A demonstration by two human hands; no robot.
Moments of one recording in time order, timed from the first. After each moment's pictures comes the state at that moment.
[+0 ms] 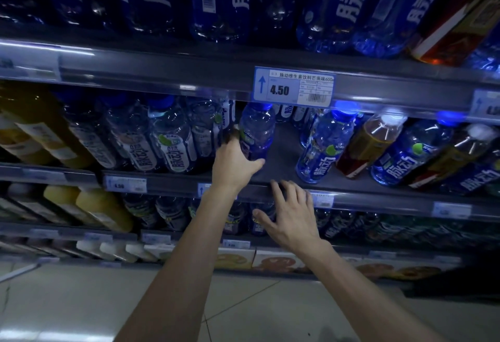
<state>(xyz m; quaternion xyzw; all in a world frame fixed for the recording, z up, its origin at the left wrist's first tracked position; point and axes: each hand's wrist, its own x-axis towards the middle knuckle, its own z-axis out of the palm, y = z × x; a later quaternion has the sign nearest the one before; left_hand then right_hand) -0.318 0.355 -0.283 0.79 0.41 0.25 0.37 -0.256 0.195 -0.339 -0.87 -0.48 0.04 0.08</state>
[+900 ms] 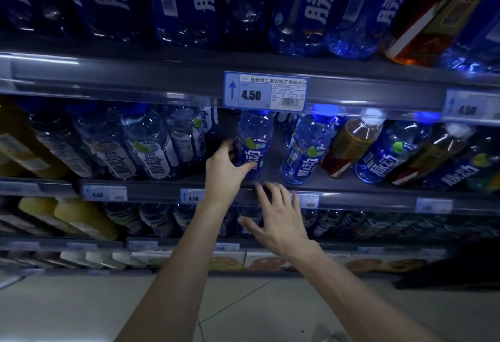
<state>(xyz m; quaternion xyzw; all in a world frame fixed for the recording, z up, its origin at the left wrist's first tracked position) -0.302 0.342 -0.304 0.74 0.38 0.32 0.45 -0.247 0.190 -0.339 -0.86 -0.50 0.06 0.09</state>
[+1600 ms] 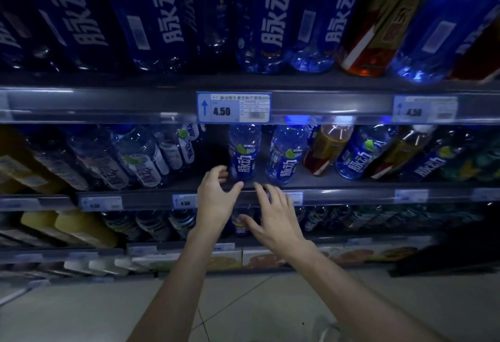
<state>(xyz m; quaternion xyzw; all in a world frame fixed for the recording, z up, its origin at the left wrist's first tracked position) -0.325 0.301 -0.298 0.74 0.43 0.26 0.45 -0.241 0.168 -0.322 -0.86 -0.48 0.08 0.16</state>
